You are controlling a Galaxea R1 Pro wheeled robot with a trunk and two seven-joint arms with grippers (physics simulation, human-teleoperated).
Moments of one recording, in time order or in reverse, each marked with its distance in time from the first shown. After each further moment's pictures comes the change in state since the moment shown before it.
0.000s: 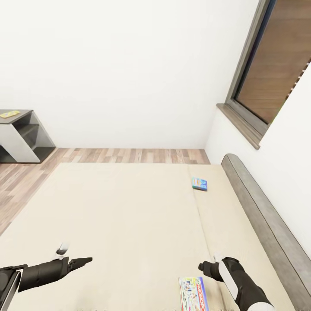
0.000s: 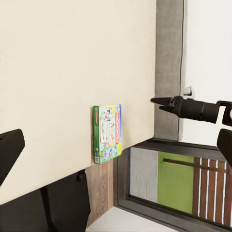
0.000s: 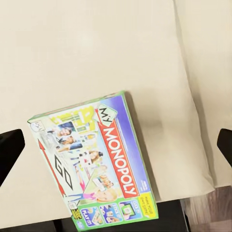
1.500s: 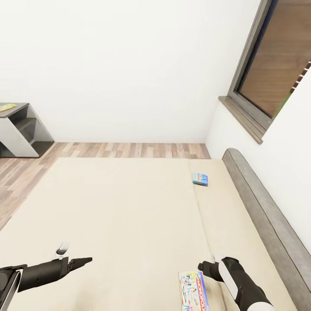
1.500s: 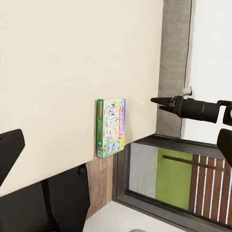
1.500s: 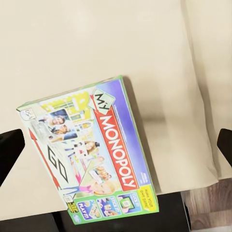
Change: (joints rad) left arm 0.000 0.002 0.000 0.000 -0.001 -0.002 0.000; right arm -0.002 0.000 0.002 0.003 -0.002 0.002 0.009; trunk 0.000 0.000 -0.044
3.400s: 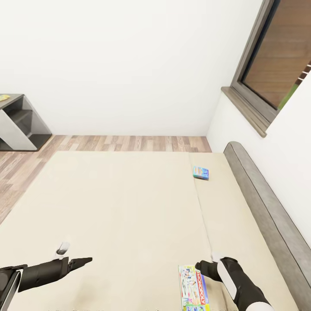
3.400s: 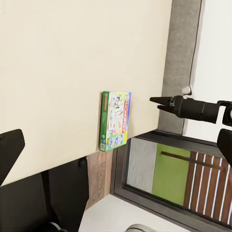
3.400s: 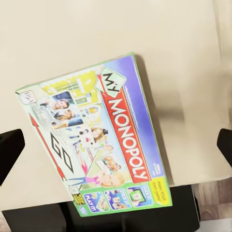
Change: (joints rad) left arm 0.000 -0.002 0.001 0.000 0.000 0.000 0.001; right arm 0.000 0.009 -0.001 0.002 -0.007 -0.006 0.034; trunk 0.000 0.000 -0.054
